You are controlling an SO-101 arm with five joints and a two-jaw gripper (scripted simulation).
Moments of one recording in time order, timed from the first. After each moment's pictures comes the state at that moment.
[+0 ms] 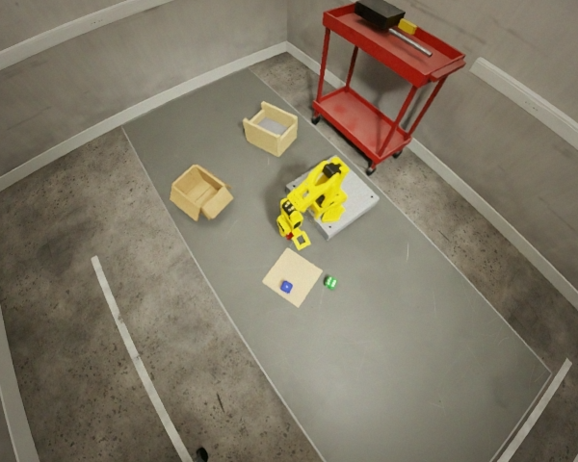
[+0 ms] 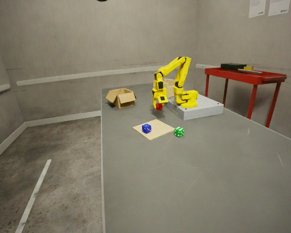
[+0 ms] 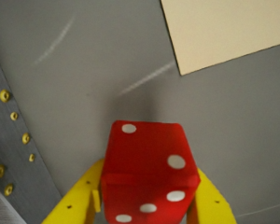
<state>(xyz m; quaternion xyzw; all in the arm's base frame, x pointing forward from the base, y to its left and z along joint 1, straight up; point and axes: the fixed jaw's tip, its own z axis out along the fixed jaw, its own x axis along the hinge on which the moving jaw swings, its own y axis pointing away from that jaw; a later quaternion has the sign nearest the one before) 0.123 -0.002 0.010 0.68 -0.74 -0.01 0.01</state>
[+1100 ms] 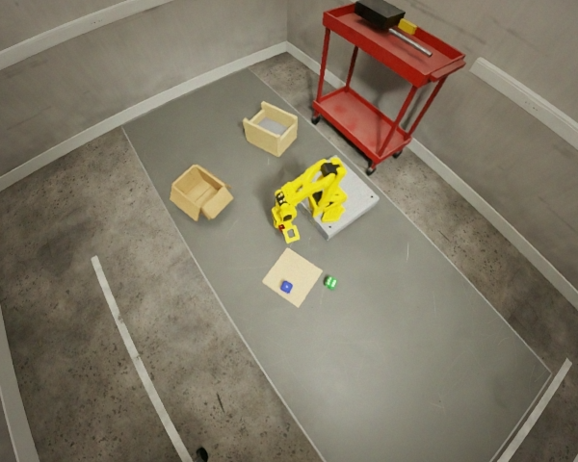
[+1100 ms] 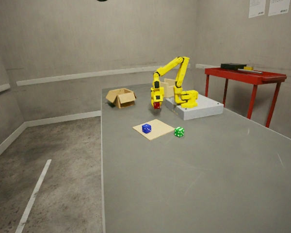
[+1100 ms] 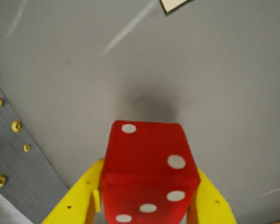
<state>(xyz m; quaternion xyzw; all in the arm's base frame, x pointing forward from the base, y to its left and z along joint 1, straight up) 0.124 -0.032 0.007 0.61 -0.79 -0.01 0.01</state>
